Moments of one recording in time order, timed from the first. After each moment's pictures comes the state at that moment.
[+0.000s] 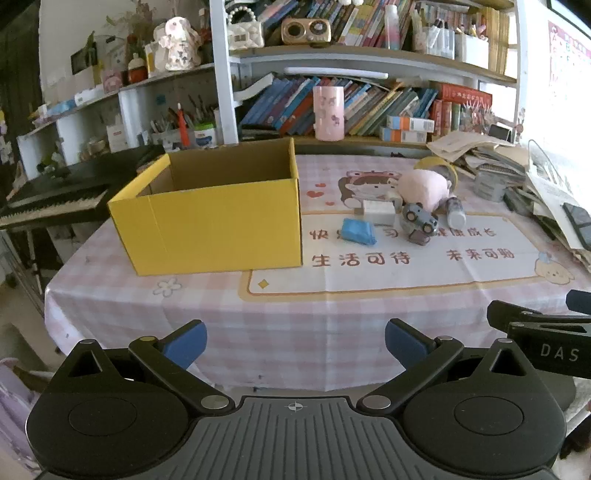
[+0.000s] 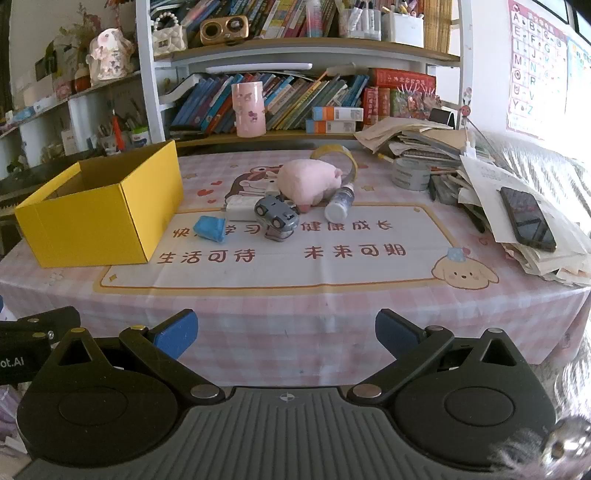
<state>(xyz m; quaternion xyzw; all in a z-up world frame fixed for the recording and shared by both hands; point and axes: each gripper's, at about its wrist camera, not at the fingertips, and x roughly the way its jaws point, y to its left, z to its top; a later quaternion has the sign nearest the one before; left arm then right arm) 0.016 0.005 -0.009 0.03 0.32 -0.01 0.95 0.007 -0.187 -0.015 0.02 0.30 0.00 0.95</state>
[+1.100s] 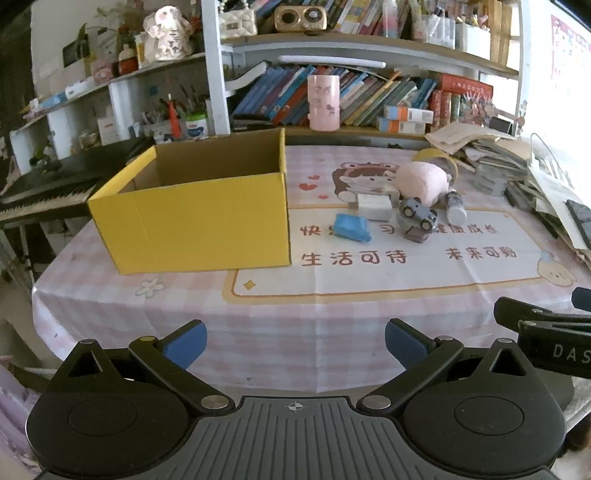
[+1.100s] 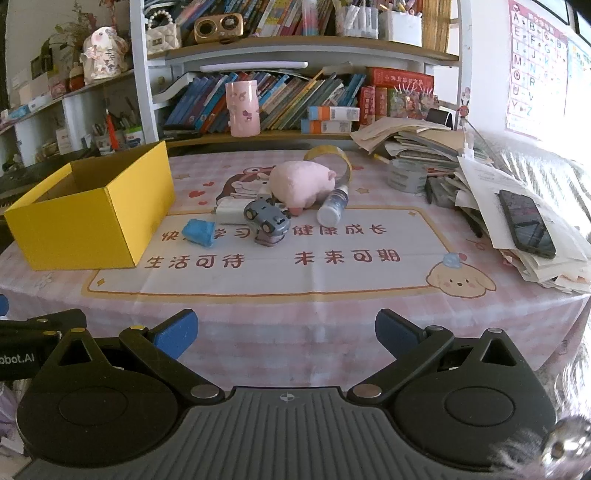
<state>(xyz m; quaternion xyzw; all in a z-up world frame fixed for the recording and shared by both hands) 0.040 -0.007 -0.013 0.03 0.34 -0.01 0.94 0.022 -0.198 -0.018 0.03 0.31 0.00 0.95</state>
